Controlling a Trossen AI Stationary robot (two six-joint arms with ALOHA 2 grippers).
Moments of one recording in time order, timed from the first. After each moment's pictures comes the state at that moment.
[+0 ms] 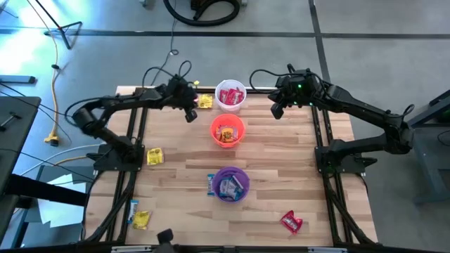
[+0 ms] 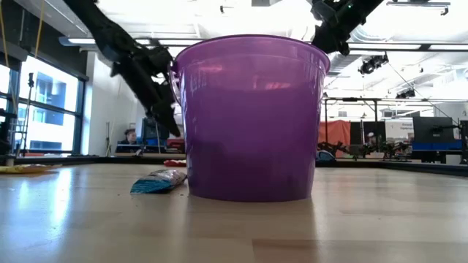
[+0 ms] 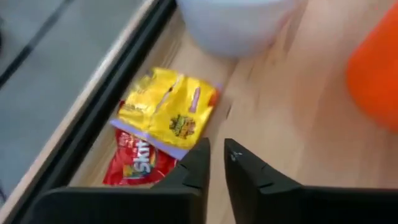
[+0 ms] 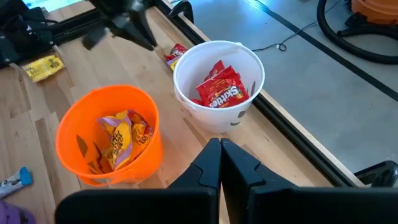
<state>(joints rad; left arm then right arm) 0.75 1.52 0.83 -0.18 0.13 0.30 -0.52 1.14 1.12 -0.62 0.01 0.08</state>
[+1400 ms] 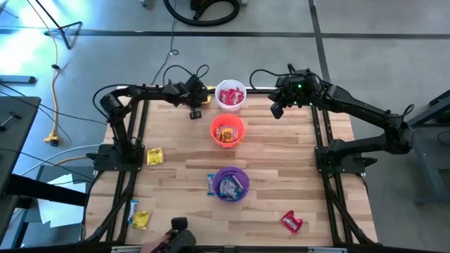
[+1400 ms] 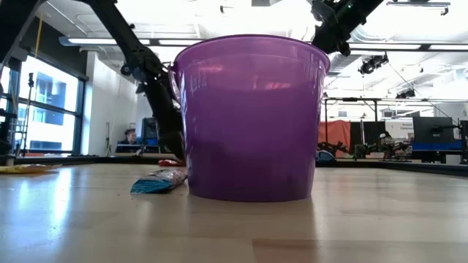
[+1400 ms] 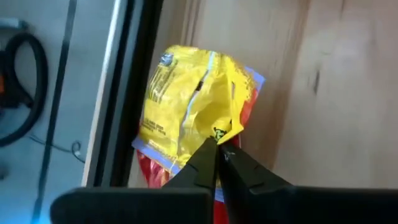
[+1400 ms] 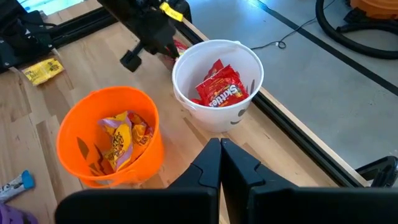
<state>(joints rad) 0.73 1.84 1.03 -0.22 -0.11 0.62 -0.52 1.14 1.12 -0.62 0.01 0.11</state>
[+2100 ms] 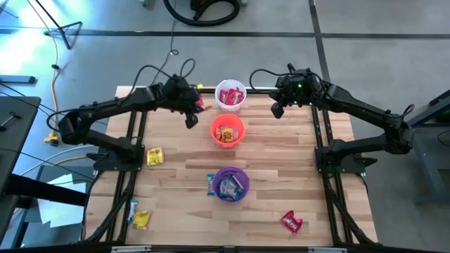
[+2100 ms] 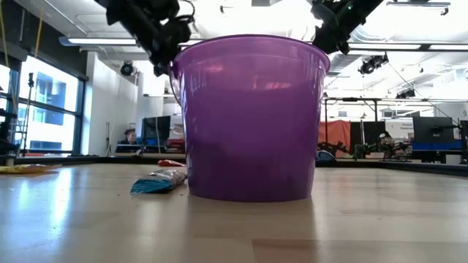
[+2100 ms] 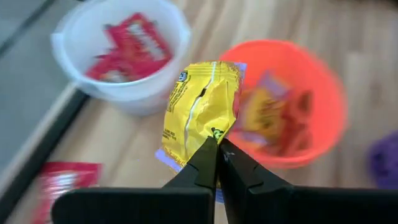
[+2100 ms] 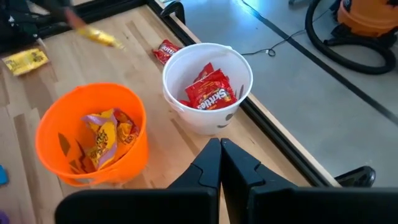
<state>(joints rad) 0.50 1.30 1.04 -0.50 0.14 0.09 -0.52 1.14 1.12 -0.62 0.05 0.03</state>
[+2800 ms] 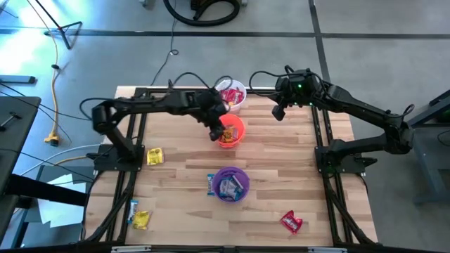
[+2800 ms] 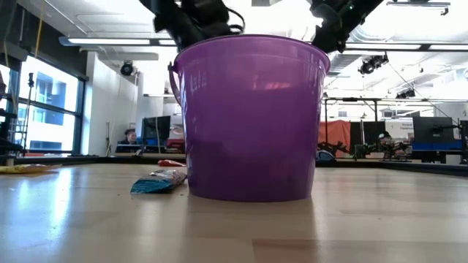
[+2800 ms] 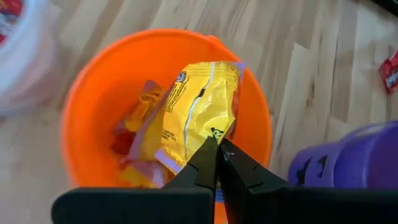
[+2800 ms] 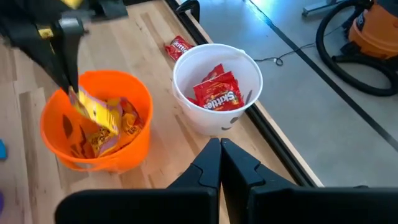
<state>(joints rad) 0.31 1.69 1.34 -0.59 0.23 -0.16 -0.52 1.14 1.12 -0.62 0.01 -0.09</state>
